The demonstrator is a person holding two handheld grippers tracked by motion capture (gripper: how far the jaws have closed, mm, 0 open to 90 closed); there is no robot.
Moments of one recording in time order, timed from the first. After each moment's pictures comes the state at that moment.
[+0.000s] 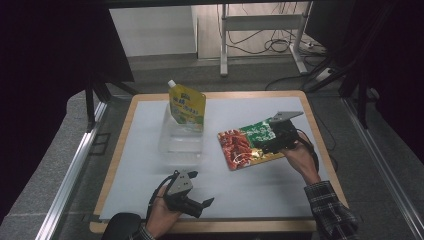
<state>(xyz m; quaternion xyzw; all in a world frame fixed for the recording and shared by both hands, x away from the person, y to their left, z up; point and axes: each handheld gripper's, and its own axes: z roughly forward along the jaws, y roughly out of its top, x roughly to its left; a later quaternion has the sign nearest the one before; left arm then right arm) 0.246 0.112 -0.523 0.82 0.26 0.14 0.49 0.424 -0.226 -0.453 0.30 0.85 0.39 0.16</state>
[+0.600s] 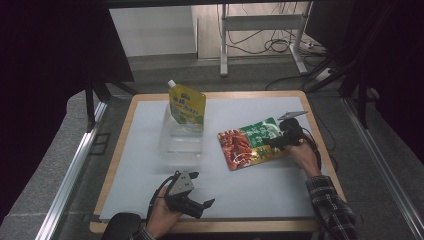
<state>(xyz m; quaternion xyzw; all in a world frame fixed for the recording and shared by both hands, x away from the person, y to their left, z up) 0.246 0.110 -0.524 0.82 0.26 0.14 0.48 0.467 -0.260 -0.498 0.39 0.84 0.35 0.14</state>
